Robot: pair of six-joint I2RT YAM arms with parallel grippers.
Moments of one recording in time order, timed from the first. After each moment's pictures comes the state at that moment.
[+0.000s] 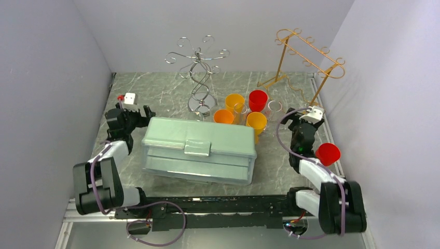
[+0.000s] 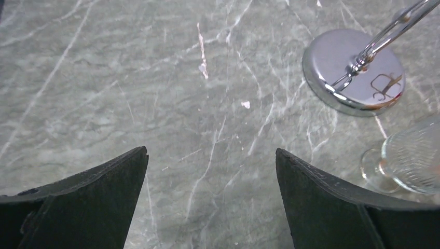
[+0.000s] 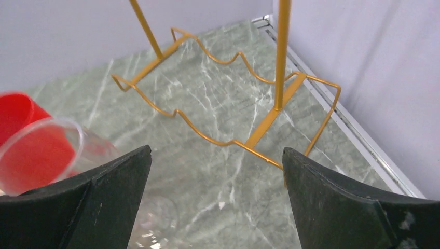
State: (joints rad) left arm 0.22 1.35 0.52 0.55 0.40 0.02; right arm 0.03 1.16 0.29 0.82 0.33 0.11
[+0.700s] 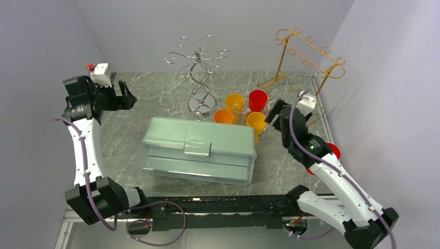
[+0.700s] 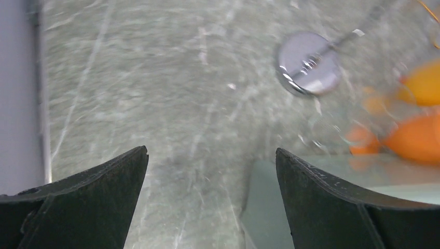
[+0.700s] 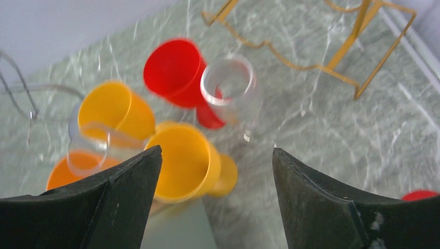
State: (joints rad) left arm 0.39 1.24 1.25 -0.56 0.49 0.08; right arm 0.47 0.87 0.90 -0.43 0.62 0.59
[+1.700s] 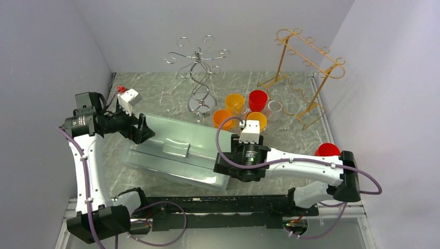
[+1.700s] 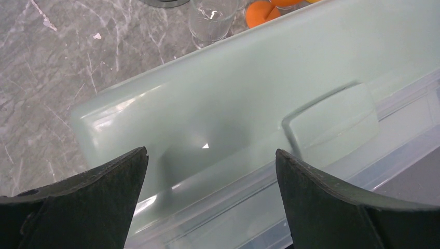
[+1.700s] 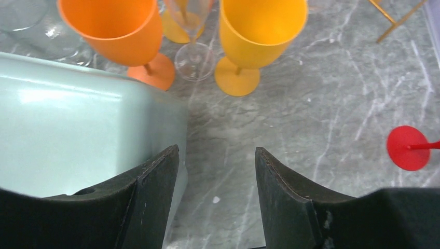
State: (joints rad) left arm 0.30 1.07 1.32 -1.23 0.84 0.67; right arm 1.36 1.35 1.22 -1.32 1.07 1.38
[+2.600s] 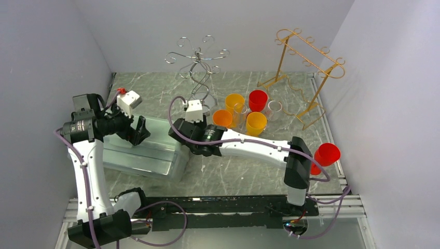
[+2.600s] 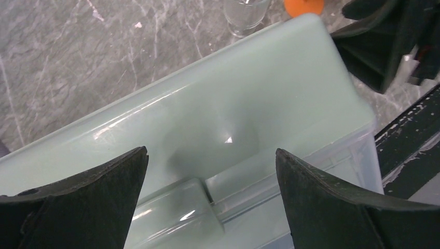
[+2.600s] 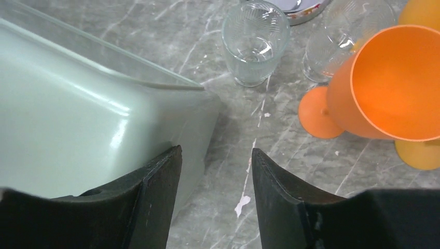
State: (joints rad) left arm 0.29 1.03 1.32 -1.22 0.73 0.71; right arm 1.23 1.84 1.66 -0.69 0.72 0.78
